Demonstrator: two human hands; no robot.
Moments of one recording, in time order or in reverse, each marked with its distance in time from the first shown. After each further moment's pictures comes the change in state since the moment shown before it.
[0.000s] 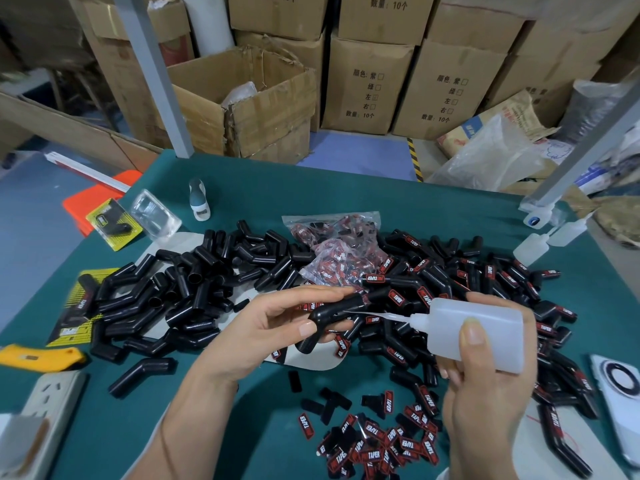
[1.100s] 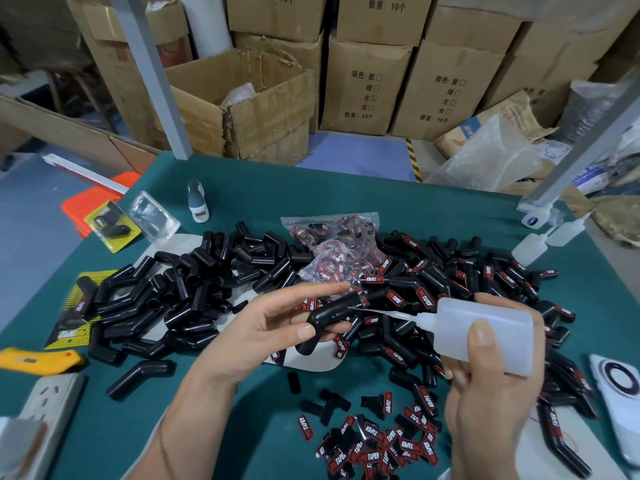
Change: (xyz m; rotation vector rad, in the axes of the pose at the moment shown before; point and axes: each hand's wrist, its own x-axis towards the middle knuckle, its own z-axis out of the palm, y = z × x) left_hand 0.002 -0.005 -0.003 0.013 -0.002 0.001; right_hand 0.001 0.000 -0.001 0.041 0.050 -0.042
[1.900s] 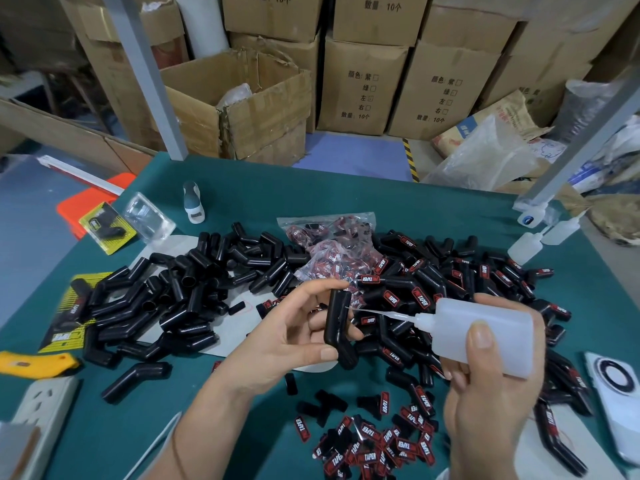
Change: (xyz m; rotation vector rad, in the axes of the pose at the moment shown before) left_hand 0.008 -0.015 0.025 -0.143 0.074 -0.049; right_hand 0.000 -0.008 0.001 -0.043 0.009 -0.021
